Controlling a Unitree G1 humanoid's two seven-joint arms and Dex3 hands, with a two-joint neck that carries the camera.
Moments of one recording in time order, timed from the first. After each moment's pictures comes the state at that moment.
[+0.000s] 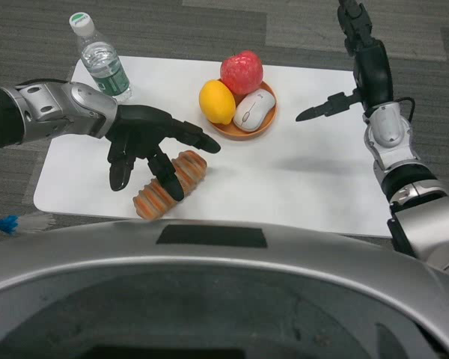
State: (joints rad) left arm -0.89 0.82 -1.48 0.29 -0.99 0.02 -0.63; right arm -0.44 -0.41 0.28 0.99 0.15 -0.97 -0.08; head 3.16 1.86
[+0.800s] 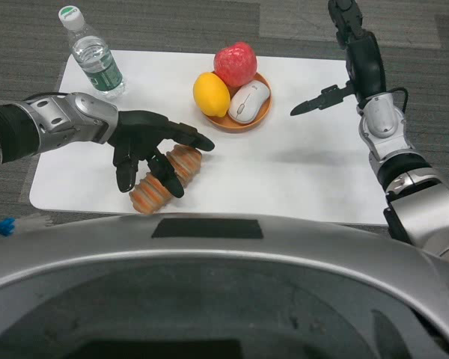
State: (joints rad) left arm -0.80 0.71 -1.41 0.48 -0.90 -0.01 -0.64; right arm -0.44 -0.41 0.30 1.00 0.15 -0.97 -0.08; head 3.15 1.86
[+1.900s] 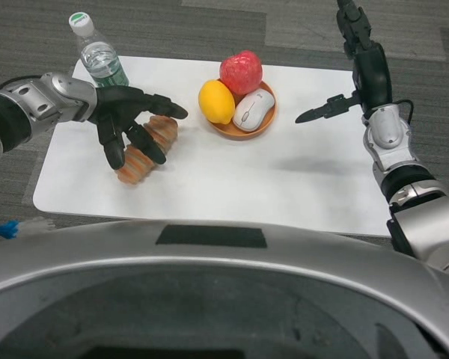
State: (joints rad) left arm -0.77 0.70 -1.17 0.71 -0.69 -0.04 -0.64; right arm -0.44 -0.41 0.30 1.00 0.17 -0.97 -0.08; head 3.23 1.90
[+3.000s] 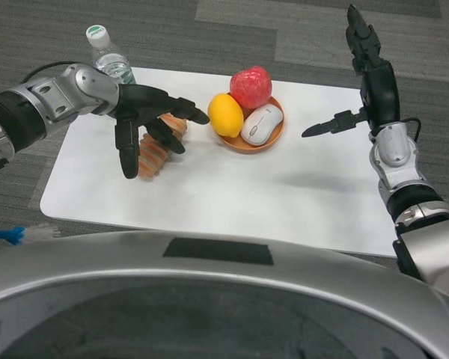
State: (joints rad) left arm -0.76 0.72 -1.00 0.51 -0.42 -0.01 -0.68; right arm -0.44 -0.41 0.30 0.98 0.18 -0.97 -0.08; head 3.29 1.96
